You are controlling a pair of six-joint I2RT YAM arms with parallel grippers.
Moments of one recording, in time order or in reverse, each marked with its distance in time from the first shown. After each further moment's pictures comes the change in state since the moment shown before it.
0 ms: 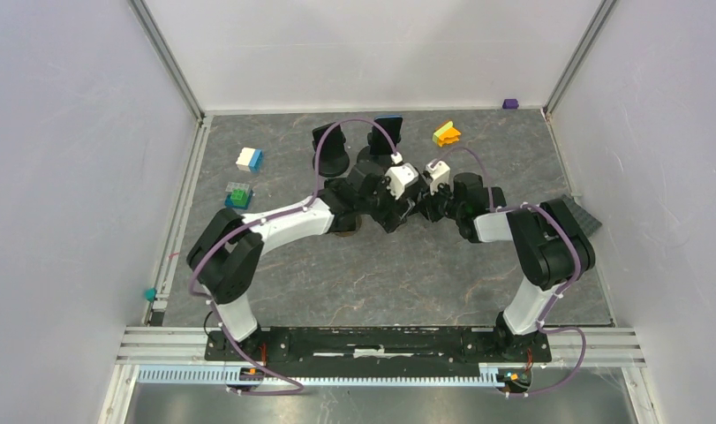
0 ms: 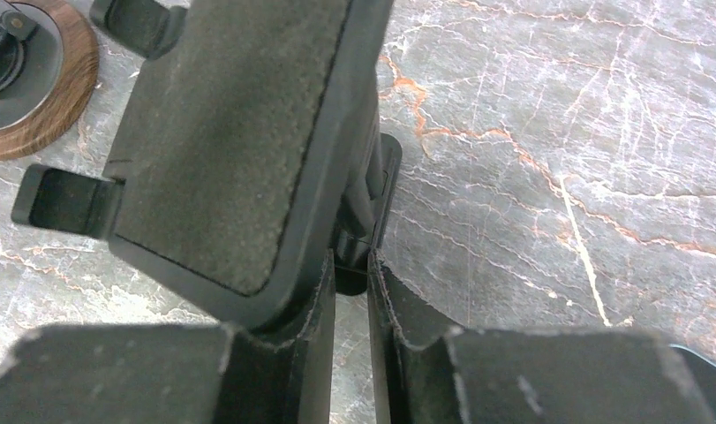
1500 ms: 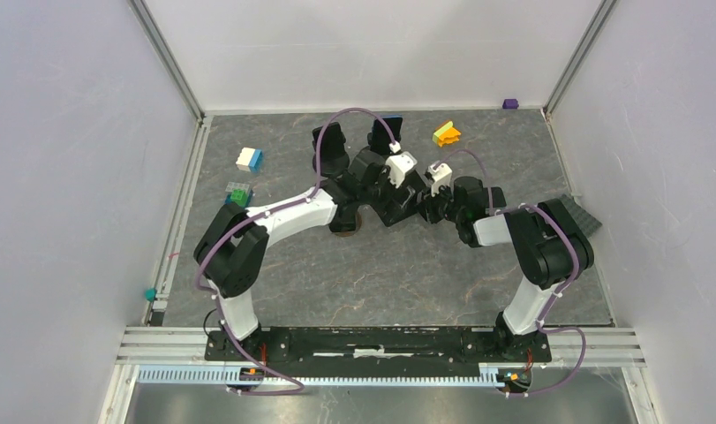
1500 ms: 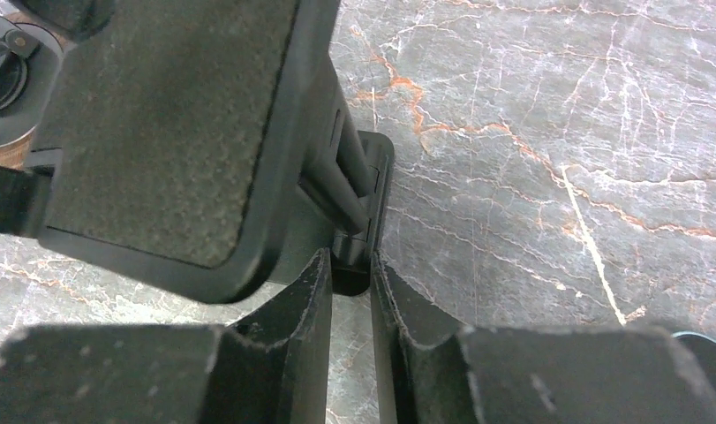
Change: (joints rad) left arm 0.029 0.013 0.087 -0.077 -0.035 -0.021; right arm 0.007 0.006 -0.032 0.067 0.026 0.049
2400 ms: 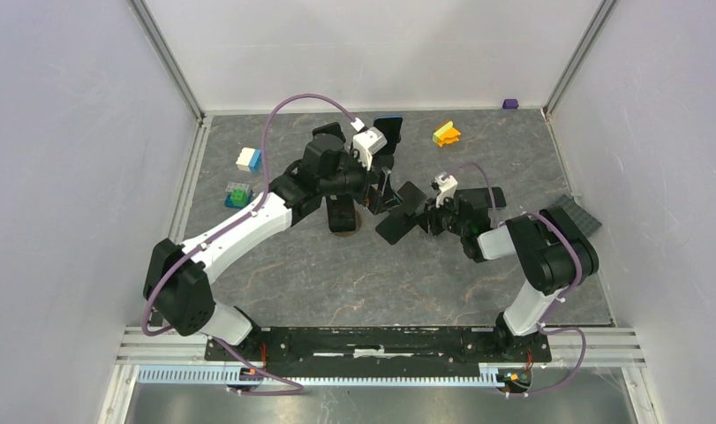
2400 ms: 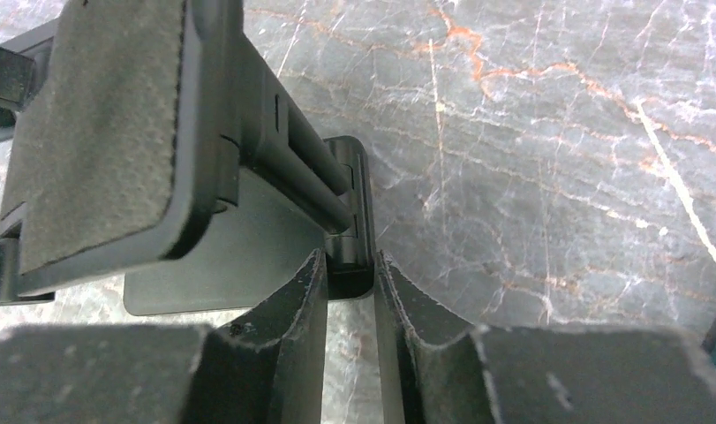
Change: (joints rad) left arm 0.090 -0.323 -0.056 -0.040 0.325 -0.249; right arm -0.002 -0.052 -0.163 0.158 -0.064 0.107
